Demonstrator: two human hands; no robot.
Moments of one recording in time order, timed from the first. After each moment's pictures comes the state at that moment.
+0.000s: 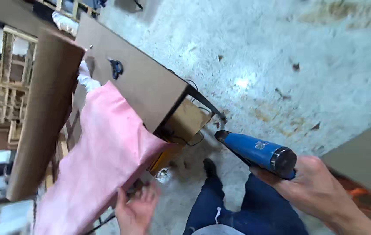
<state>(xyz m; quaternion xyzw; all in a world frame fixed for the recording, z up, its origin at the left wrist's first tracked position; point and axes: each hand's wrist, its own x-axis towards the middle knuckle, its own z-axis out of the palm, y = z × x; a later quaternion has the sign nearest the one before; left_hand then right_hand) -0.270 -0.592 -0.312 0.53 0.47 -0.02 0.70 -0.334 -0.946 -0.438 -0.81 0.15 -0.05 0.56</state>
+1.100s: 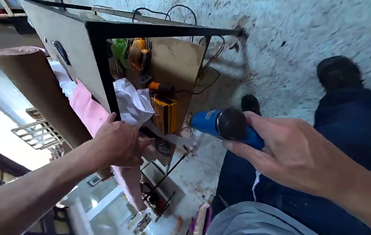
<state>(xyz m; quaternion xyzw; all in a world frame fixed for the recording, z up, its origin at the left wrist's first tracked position) -0.159 -0.752 -0.322 -0.53 0.28 0.48 0.64 -0.400 -0.873 -0.516 -0.75 0.14 0.00 0.65</state>
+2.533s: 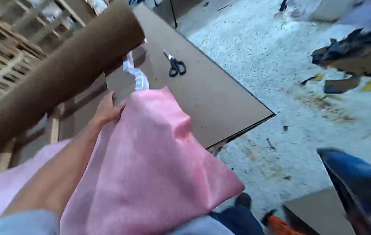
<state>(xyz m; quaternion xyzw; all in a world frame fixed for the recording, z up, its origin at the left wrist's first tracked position) 0.114 -0.348 -0.261 -0.99 0.05 0.06 -0.11 -0.295 -0.882 -0.275 -0.80 0.17 -0.04 0.58</state>
